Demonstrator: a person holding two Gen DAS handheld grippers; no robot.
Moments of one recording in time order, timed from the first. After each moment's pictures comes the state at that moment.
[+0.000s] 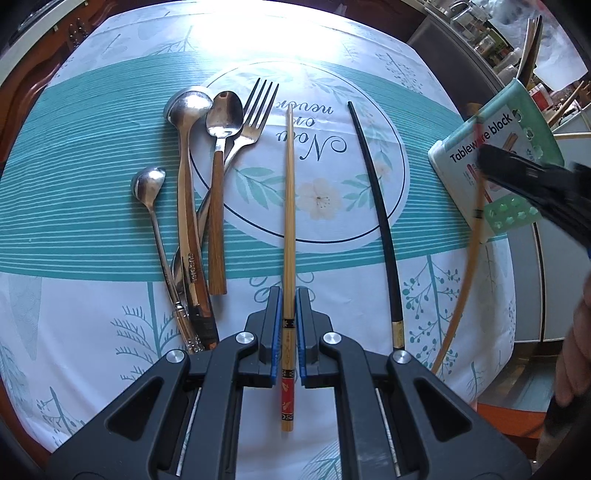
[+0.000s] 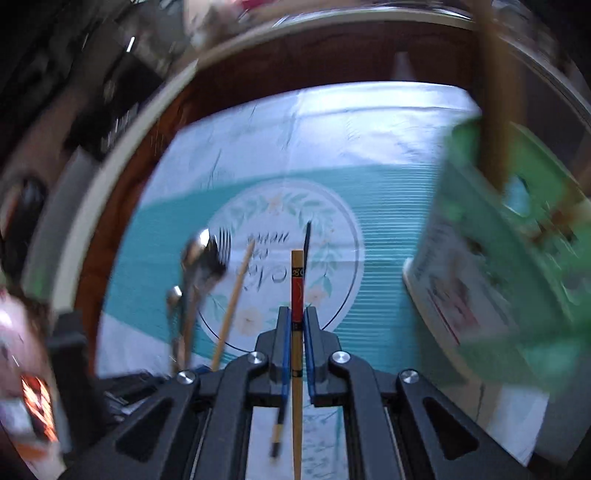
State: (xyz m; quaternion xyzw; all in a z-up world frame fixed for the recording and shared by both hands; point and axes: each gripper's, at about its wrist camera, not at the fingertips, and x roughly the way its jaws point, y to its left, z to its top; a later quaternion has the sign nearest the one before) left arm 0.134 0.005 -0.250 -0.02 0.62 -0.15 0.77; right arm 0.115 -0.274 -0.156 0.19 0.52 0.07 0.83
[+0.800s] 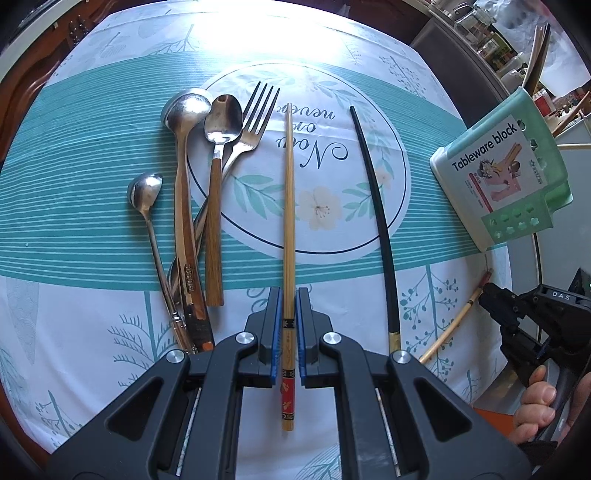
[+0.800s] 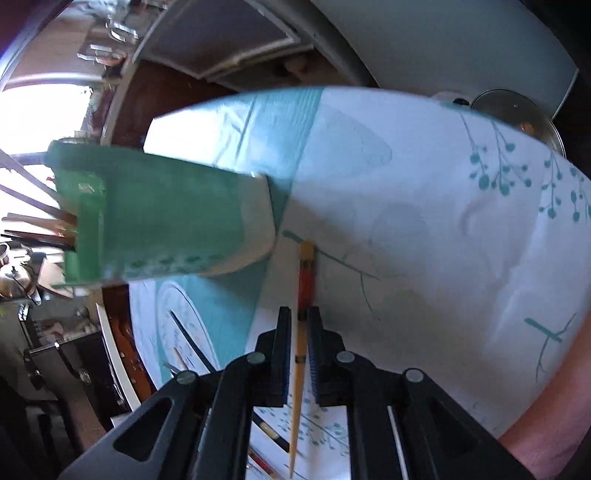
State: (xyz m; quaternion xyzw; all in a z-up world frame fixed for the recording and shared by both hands) left arm 0.150 0.005 -0.250 -0.03 0.62 -0.15 0.77; right arm -0.010 -0.373 -0.250 0.58 0.45 -0.20 0.65
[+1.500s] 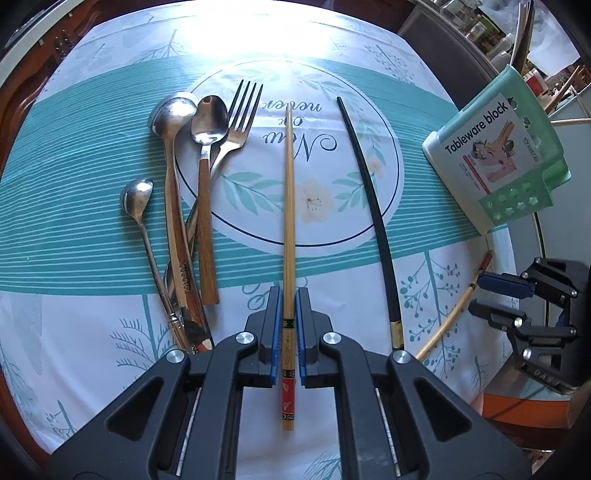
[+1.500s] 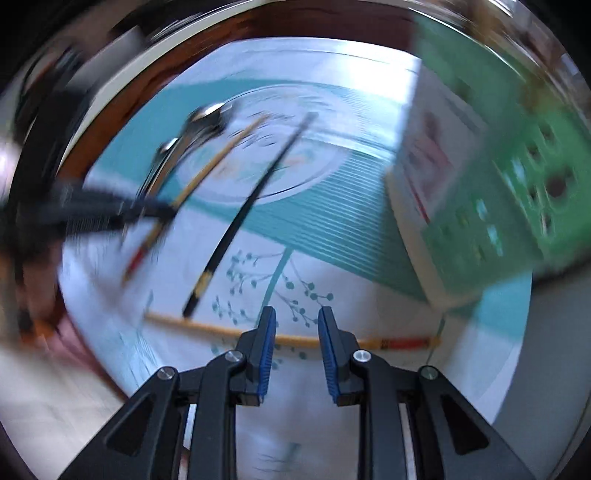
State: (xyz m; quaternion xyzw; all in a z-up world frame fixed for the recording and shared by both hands) left arm 0.146 -0.004 -0.250 0.01 0.63 -0.17 0.76; right arm 0.051 -0.264 -0.208 -0.10 0.59 0.22 0.77
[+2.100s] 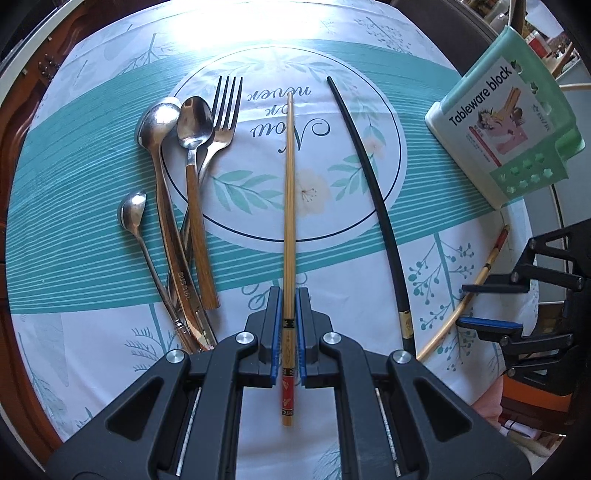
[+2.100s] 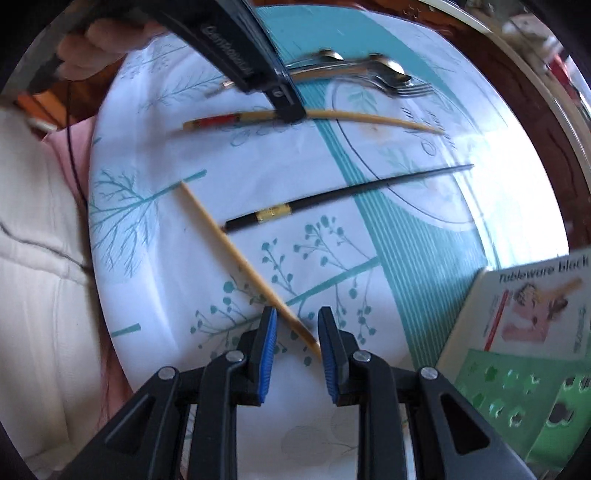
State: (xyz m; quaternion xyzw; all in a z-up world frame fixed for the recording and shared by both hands) left arm 0.151 -0.020 -0.252 0.08 0.65 -0.16 0.74; right arm 0.036 -0.211 -0.227 -0.36 0.54 0.39 0.65
